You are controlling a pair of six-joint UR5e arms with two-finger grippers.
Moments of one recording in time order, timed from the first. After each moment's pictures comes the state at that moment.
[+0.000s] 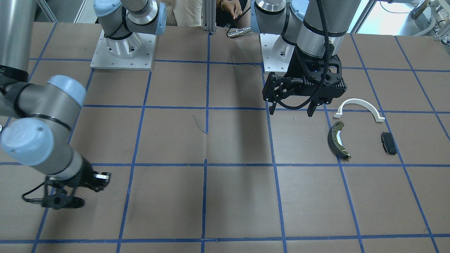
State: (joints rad) left arm -1.64 -1.61 -1.61 -1.29 1.56 -0.04; right arm 1.51 -1.08 1.57 -2.05 -1.56 0.00
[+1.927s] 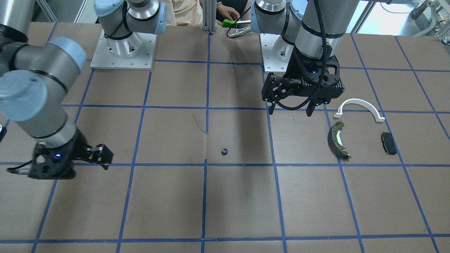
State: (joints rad) left arm -1.64 -1.61 -1.62 -1.30 1.56 -0.04; right arm 1.37 -1.27 1.66 -2.03 -1.56 -0.27
